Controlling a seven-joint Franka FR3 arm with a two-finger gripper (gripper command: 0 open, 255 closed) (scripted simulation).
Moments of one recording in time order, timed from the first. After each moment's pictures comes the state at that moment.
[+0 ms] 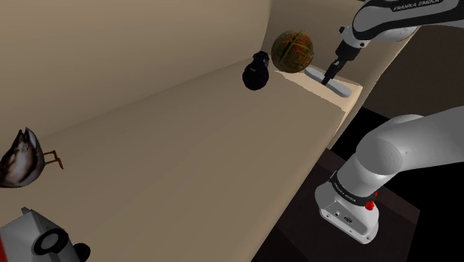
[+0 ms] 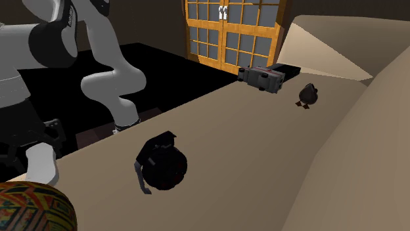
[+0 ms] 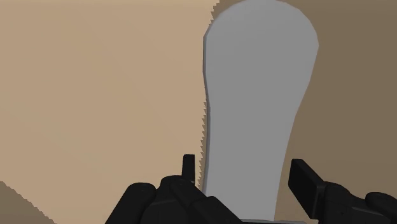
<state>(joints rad) -0.17 -0.64 -0.53 -2.58 -0.30 2.13 -0.58</state>
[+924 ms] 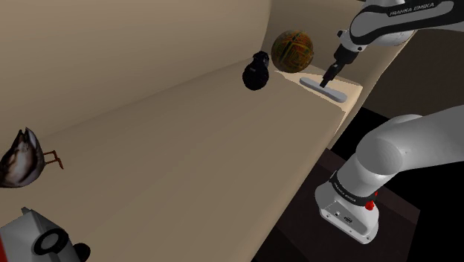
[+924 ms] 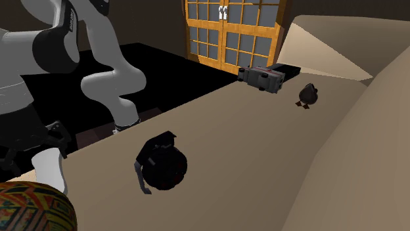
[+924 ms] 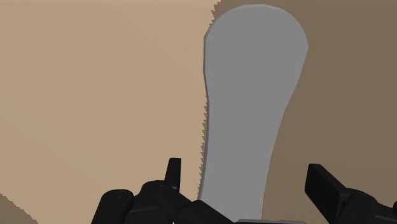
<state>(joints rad) -0.17 -0.62 -0.54 -2.60 -0.30 2.17 -0.58</state>
